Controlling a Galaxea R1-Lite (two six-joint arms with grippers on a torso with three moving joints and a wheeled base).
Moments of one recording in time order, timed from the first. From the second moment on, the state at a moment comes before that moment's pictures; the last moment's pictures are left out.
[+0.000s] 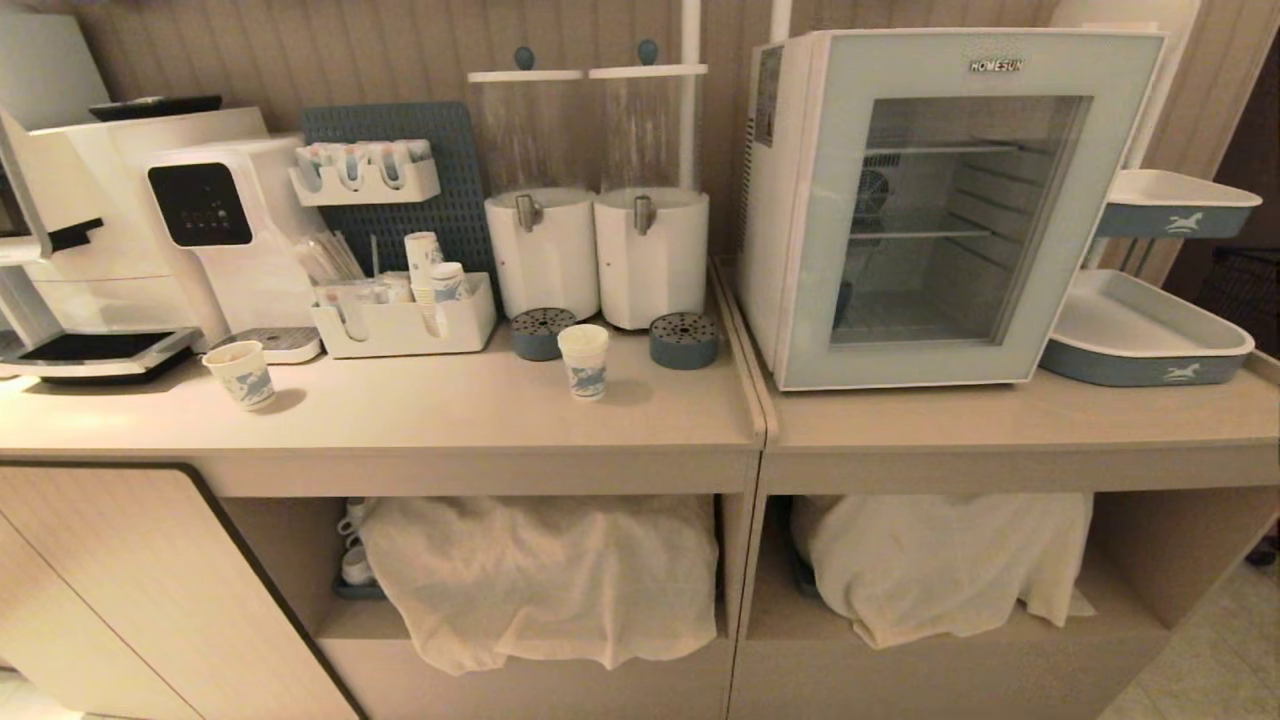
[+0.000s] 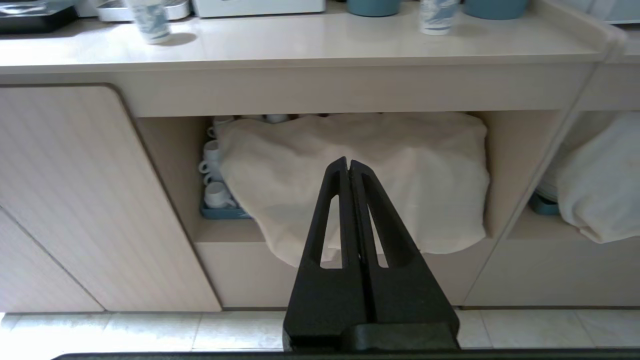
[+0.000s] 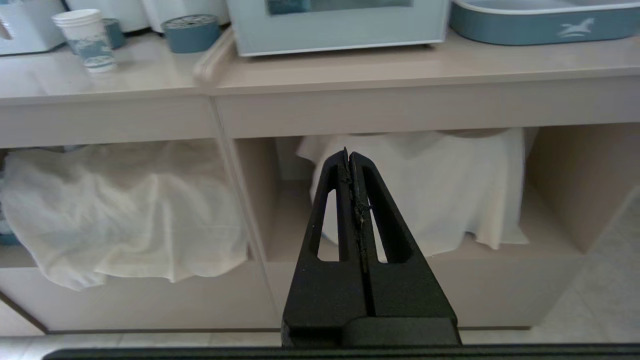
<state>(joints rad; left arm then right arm) 0.00 0.00 0.00 0.00 0.00 0.00 0.00 0.00 0.00 -0.01 0.00 0.00</state>
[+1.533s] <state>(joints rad) 0.00 0.00 0.00 0.00 0.00 0.00 0.00 0.00 0.00 -0.01 0.00 0.00</state>
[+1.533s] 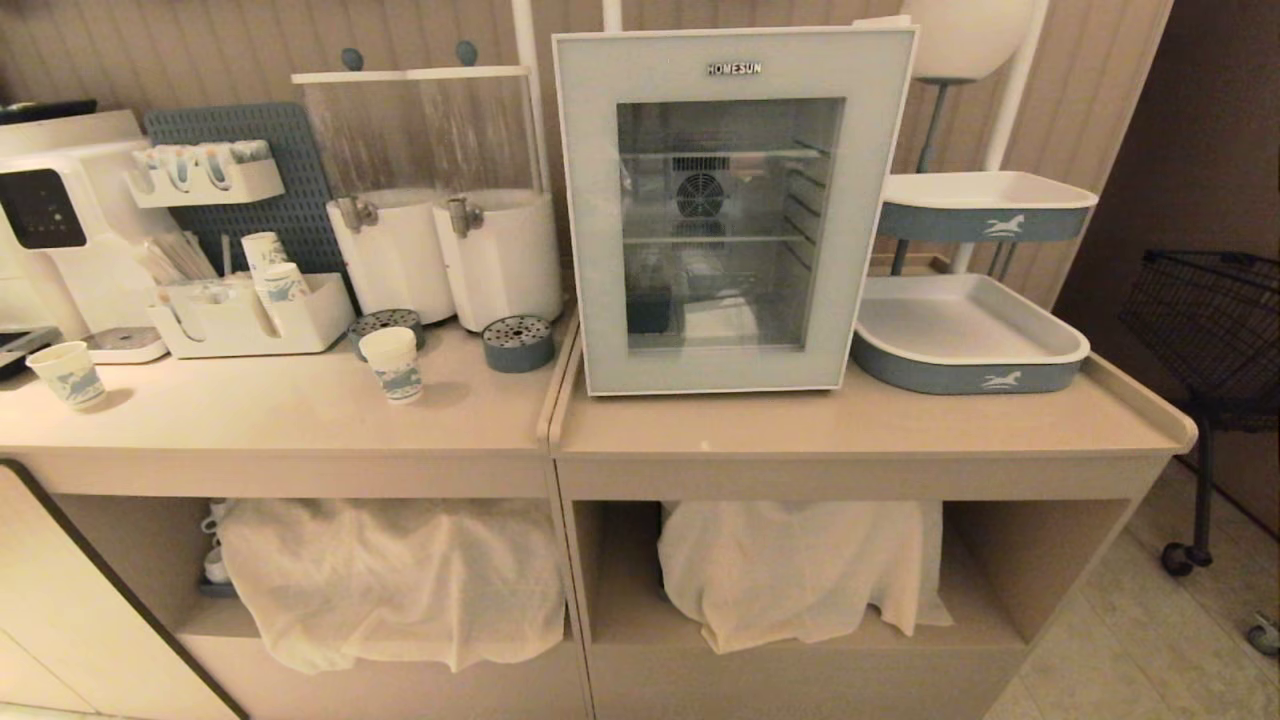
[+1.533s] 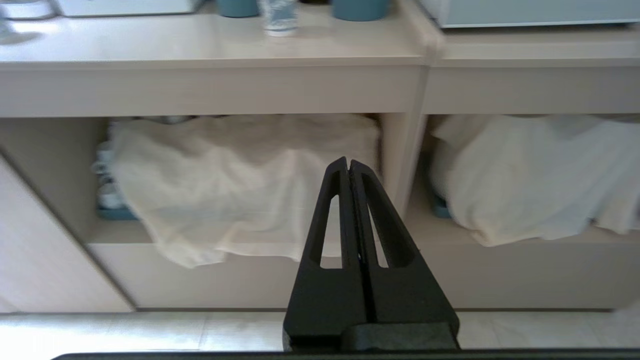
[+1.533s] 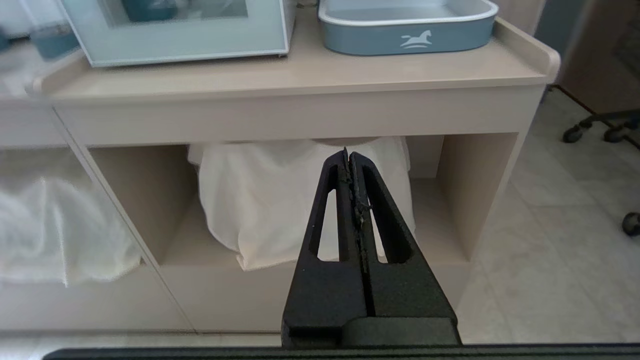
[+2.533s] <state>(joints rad) 0.00 0.00 0.00 0.00 -0.01 0.01 0.00 0.00 0.00 -0.01 0.00 0.00</state>
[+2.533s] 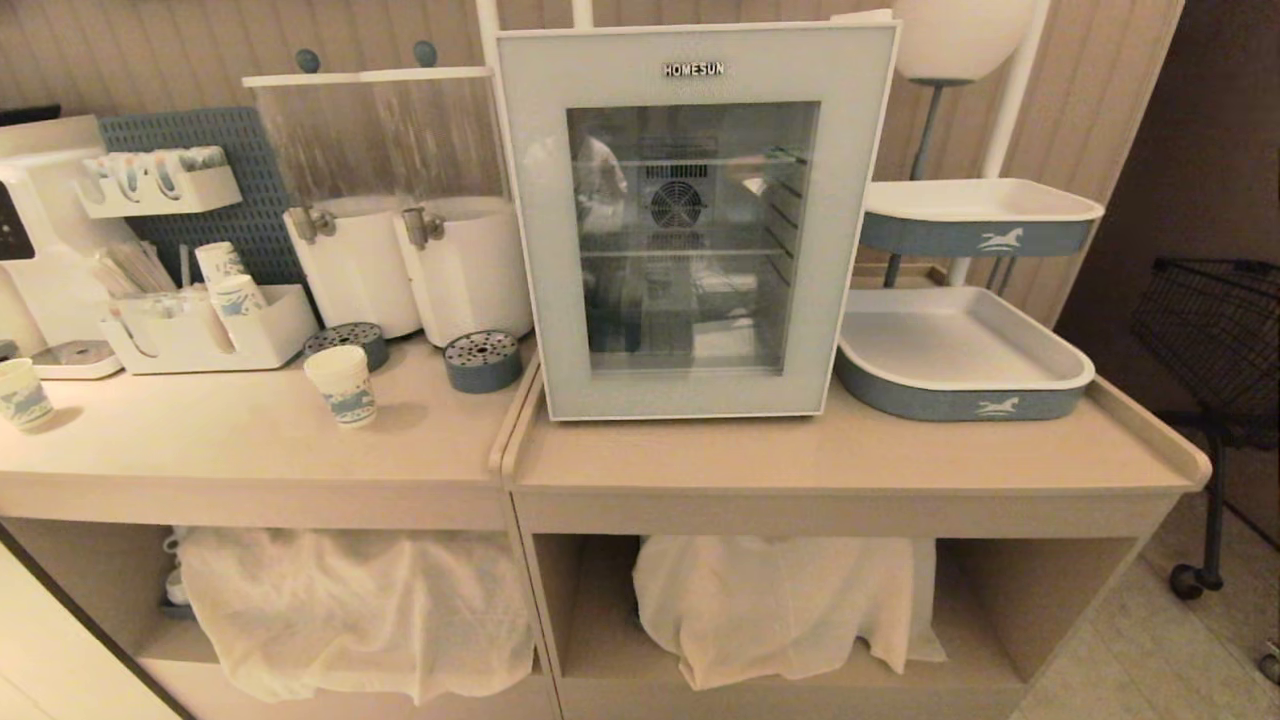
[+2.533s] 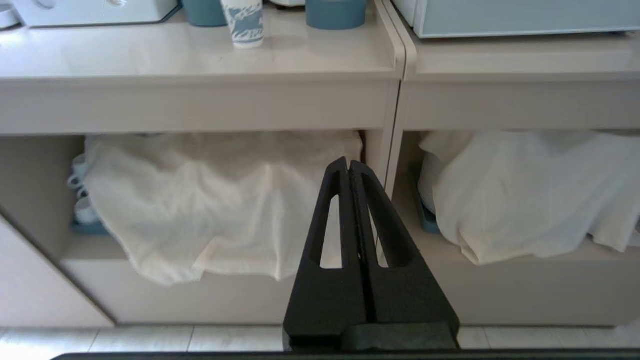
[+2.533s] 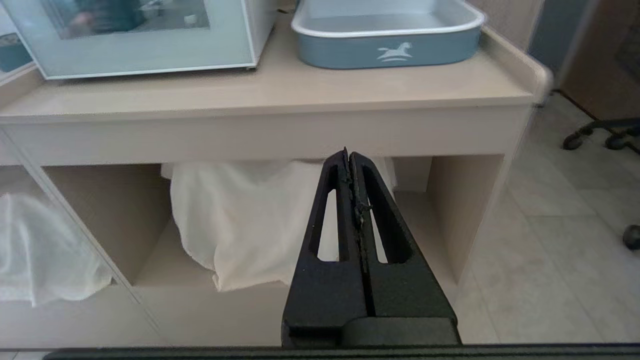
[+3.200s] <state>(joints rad) 0.00 0.00 -0.11 0.03 -0.01 0.13 0.00 0.00 0.00 -0.01 0.00 0.00</state>
